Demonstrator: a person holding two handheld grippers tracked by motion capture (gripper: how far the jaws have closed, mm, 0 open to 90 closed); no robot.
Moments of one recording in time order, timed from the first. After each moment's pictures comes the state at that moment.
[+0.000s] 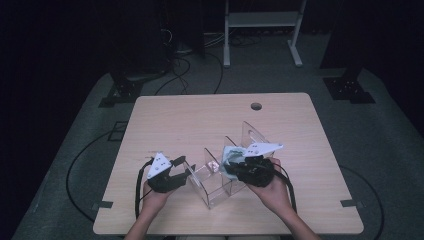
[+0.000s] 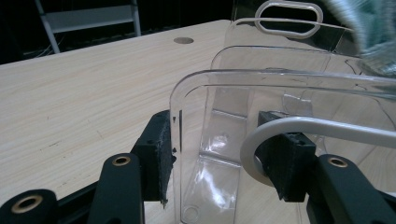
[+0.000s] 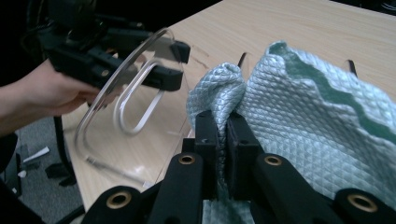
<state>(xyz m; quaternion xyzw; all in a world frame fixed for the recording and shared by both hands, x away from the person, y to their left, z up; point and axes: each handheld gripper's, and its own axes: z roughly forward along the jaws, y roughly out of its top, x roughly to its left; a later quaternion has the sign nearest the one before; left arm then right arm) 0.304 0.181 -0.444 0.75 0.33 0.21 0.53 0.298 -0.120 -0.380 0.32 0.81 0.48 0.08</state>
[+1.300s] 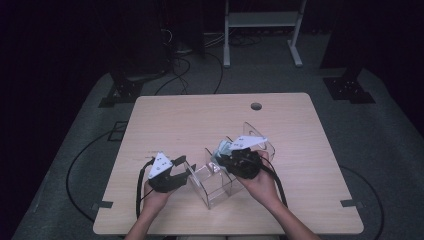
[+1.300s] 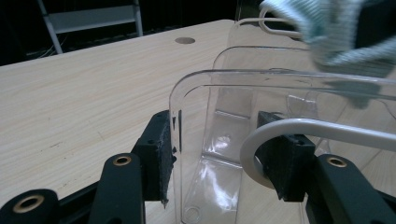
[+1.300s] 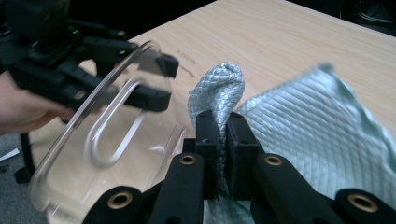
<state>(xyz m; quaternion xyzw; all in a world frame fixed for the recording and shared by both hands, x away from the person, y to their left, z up) 0.304 0.179 -0.444 0.75 0.33 0.22 0.53 0.316 -0.091 -0.376 0.32 0.82 0.45 0.11</state>
